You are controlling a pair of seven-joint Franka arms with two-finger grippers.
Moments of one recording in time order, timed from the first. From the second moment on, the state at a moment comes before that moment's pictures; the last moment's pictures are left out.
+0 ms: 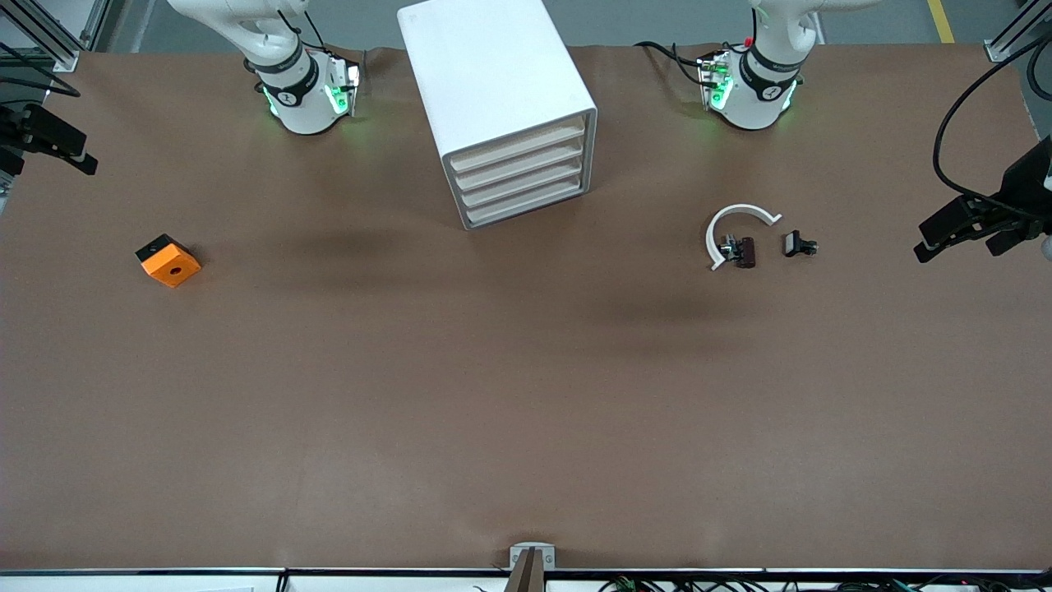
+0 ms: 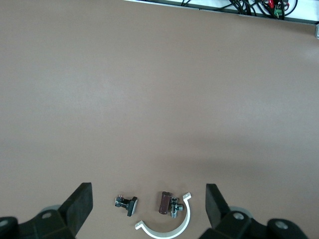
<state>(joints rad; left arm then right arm) 0.00 0.01 -0.01 -1.60 -0.03 1.74 -0.11 -0.01 -0.15 -0.09 -1.64 0.00 1.46 -0.07</state>
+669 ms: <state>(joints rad) 0.01 0.03 -0.01 -1.60 -0.03 1.74 -0.18 -0.01 -0.15 -0.09 -1.64 0.00 1.46 -0.07</state>
